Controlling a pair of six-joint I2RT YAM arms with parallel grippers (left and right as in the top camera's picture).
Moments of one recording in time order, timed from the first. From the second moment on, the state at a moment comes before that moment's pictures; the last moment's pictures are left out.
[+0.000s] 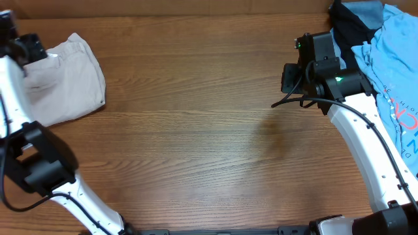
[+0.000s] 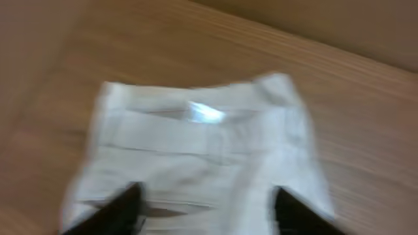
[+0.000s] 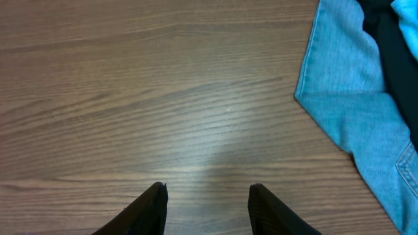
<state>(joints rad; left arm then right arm) 0.49 2.16 2.05 -0.75 0.10 0.08 0.22 1.55 1.44 -0.90 0.14 0.28</state>
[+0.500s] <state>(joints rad) 0.19 2.31 2.04 -1.04 0.04 0.02 0.22 1.55 1.44 -0.97 0.14 0.28</state>
